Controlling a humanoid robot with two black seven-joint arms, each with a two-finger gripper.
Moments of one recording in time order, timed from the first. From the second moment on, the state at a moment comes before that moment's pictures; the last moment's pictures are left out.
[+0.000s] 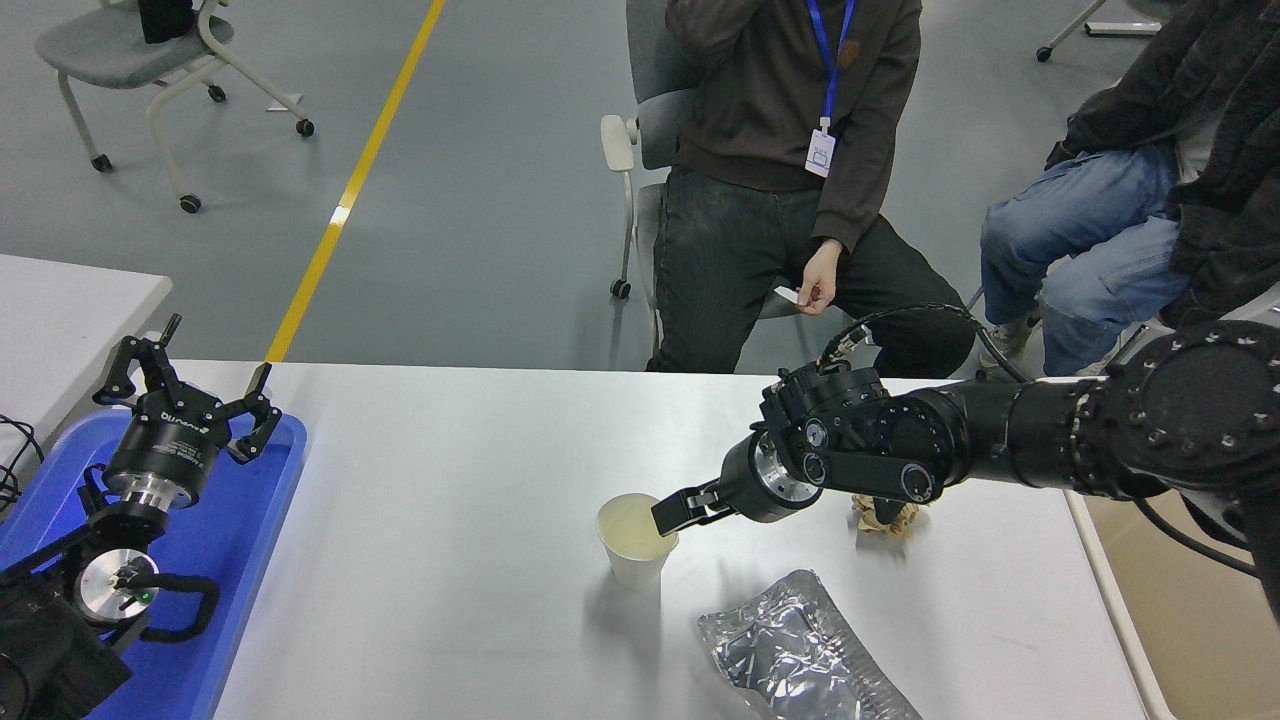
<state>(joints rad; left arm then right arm) -0.56 0.46 -0.57 -0.39 -0.24 -0.69 -0.60 1.40 0.00 -0.63 0.89 -0.65 0.31 0.07</state>
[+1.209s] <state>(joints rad) -0.56 0.46 -0.57 -0.39 -0.24 -0.69 -0.60 1.32 0.00 -0.59 0.87 -0.73 0.29 0.08</state>
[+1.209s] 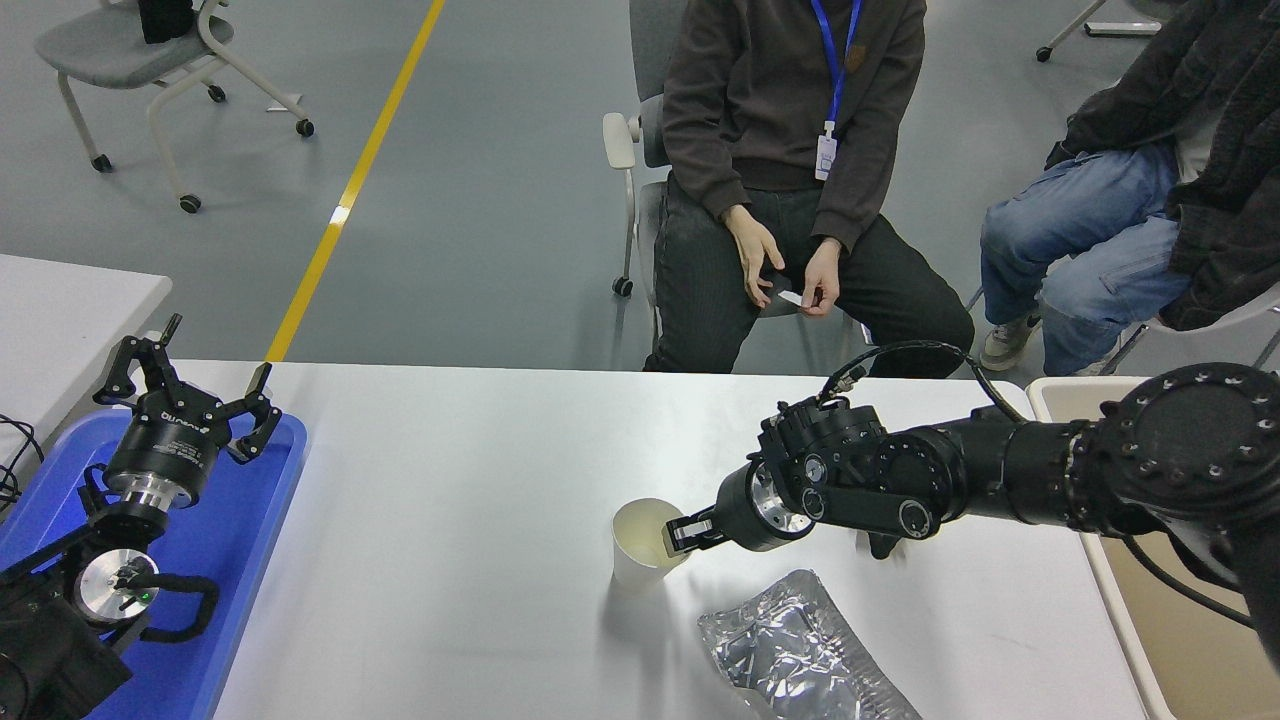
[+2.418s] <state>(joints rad) -0.56 0.46 -0.57 -0.39 -0.24 -0.69 -0.60 1.71 -0.19 -0.59 1.15 -0.69 0.44 0.10</state>
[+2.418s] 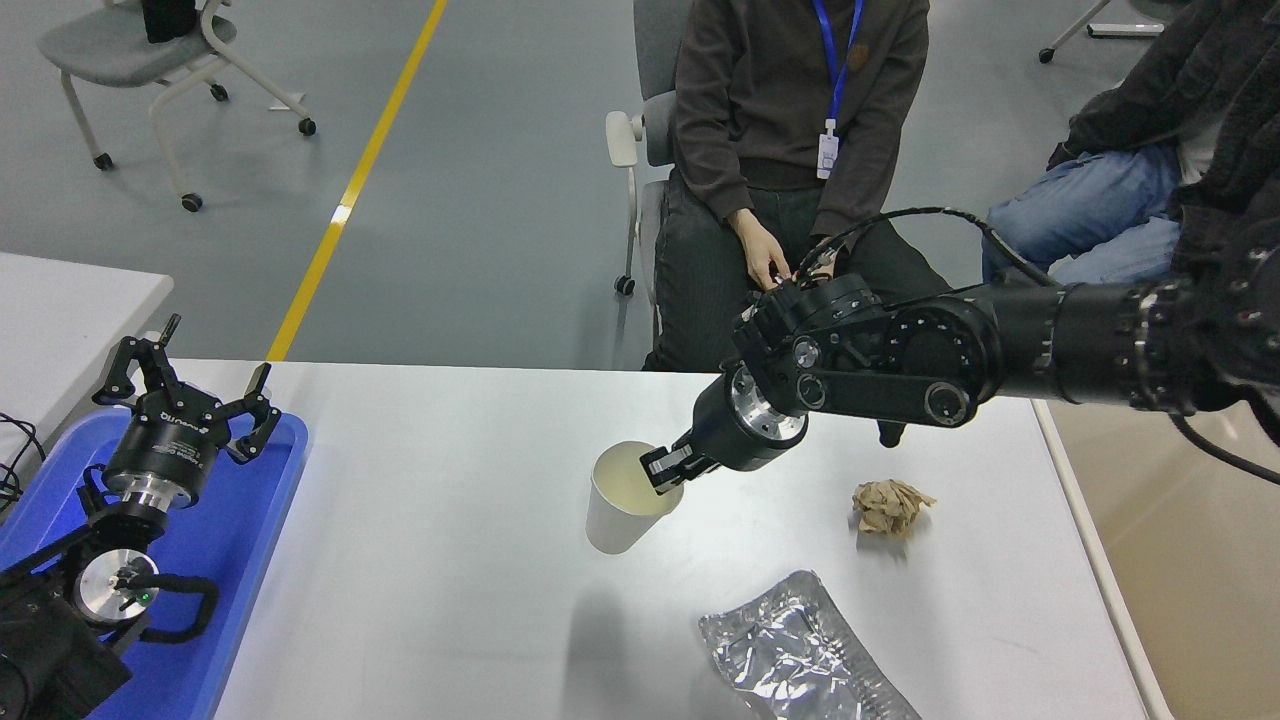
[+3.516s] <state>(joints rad) -0.56 0.46 -0.57 -0.39 -0.24 -0.69 -0.60 1.88 -0.74 -0.69 1.37 -0.80 0.47 0.09</state>
